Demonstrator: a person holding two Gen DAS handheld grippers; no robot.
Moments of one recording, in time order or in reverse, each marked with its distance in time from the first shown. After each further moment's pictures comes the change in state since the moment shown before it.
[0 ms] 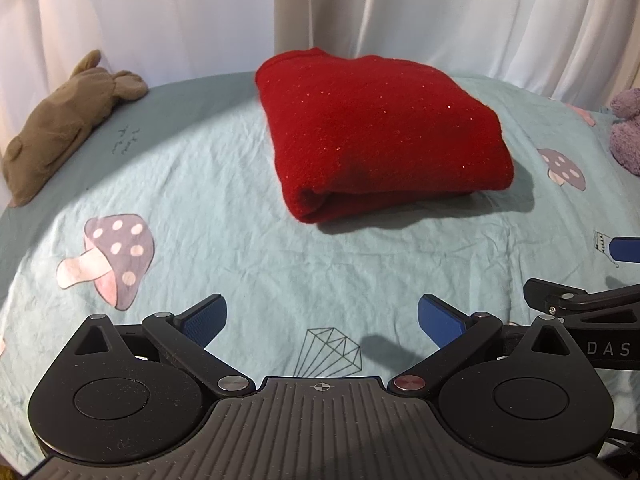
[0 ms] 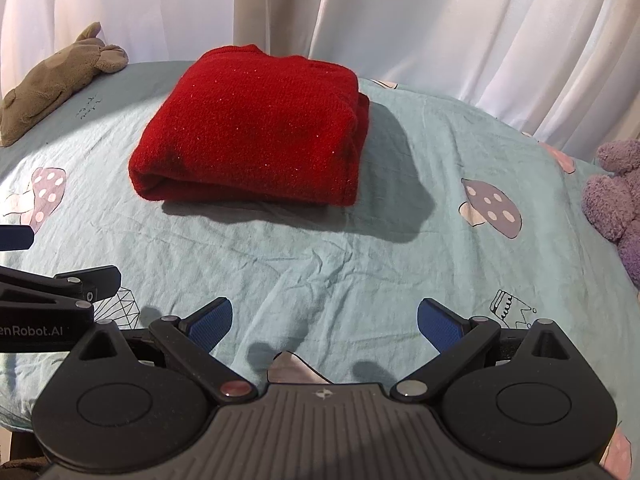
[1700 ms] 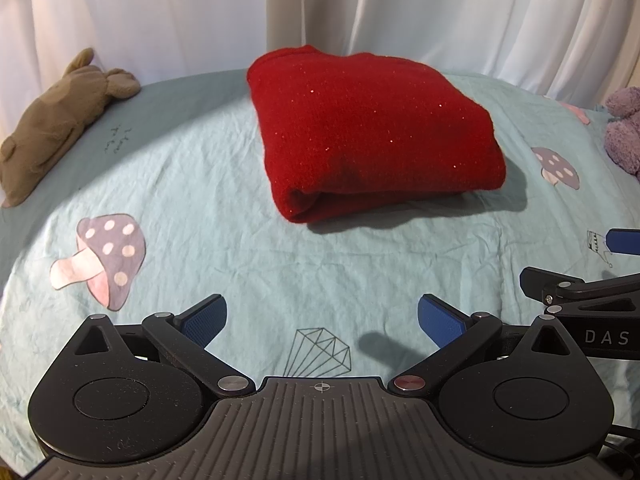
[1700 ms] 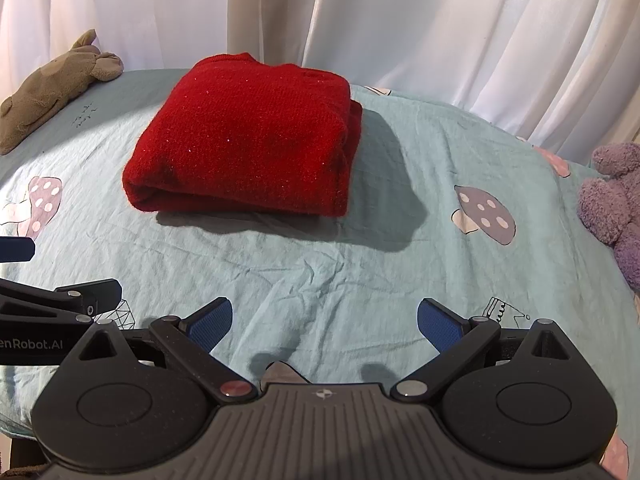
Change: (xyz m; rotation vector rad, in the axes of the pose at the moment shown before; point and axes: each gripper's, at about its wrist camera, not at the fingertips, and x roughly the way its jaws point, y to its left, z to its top) left arm 0.000 -0.007 0.002 -0.005 0.013 -0.010; right arm -0.002 -0.007 0.006 0.003 -0.012 -0.003
